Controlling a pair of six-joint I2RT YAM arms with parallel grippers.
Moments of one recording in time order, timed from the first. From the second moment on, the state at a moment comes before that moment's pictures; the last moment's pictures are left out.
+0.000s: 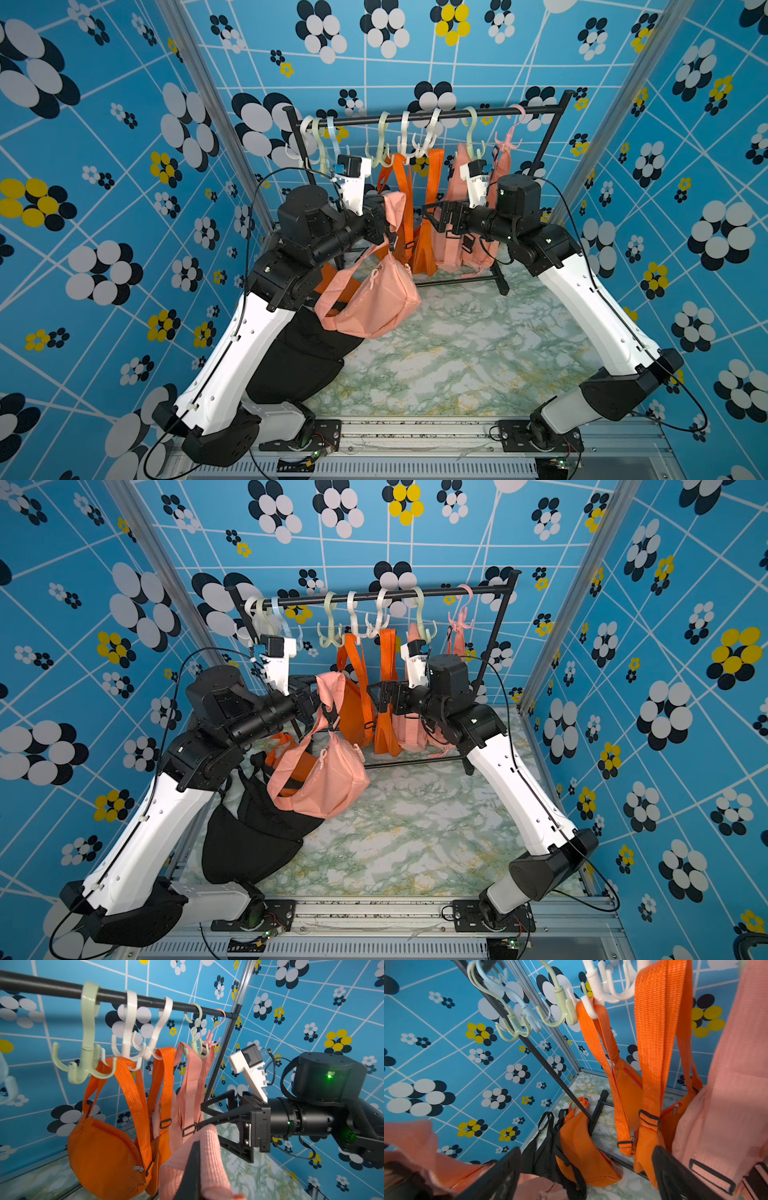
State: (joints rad) left arm -0.59 1.29 1.74 -0.49 0.20 -0.26; right arm 0.53 1.53 1.81 -0.56 -0.21 0.32
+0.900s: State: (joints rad) left arm -0.68 1.89 1.61 -0.29 0.43 -0.49; right arm 0.53 1.17 1.48 -0.54 0.32 0.22
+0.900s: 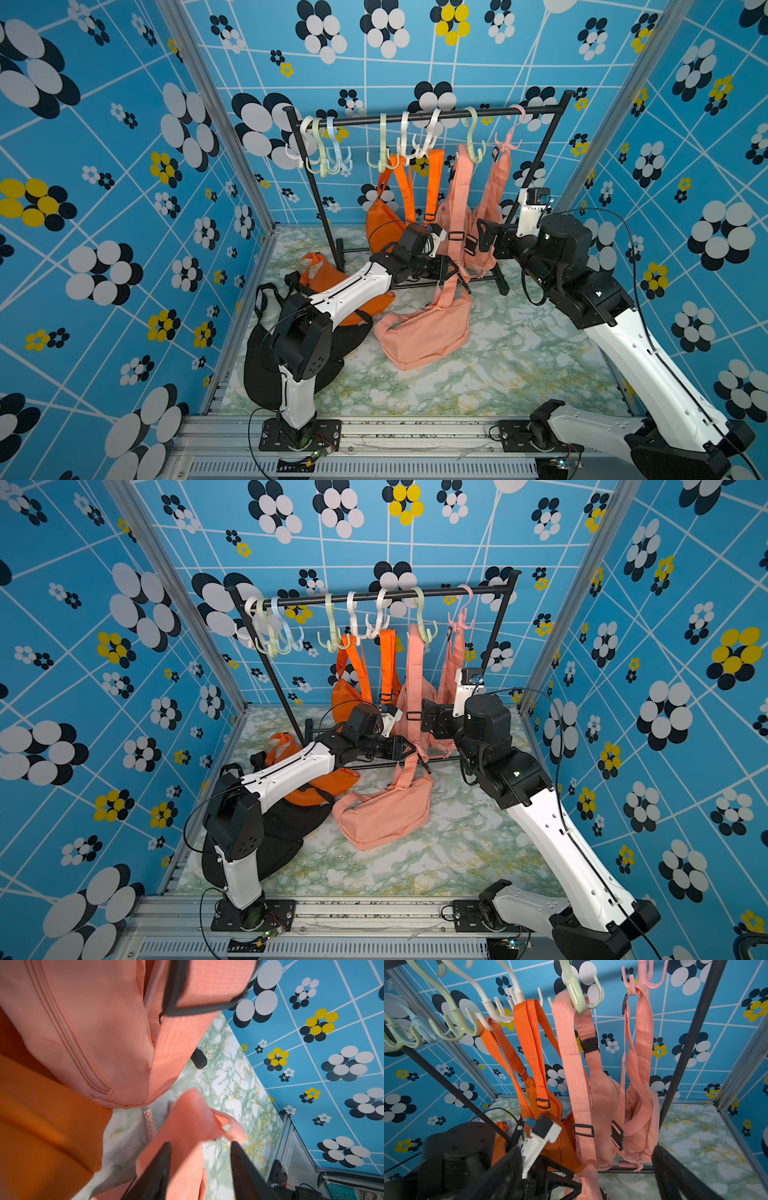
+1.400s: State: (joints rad) left arm -0.68 1.34 1.39 -0.28 0.00 -0.31; right arm 0.53 1.37 1.49 -0.56 0.25 0.22
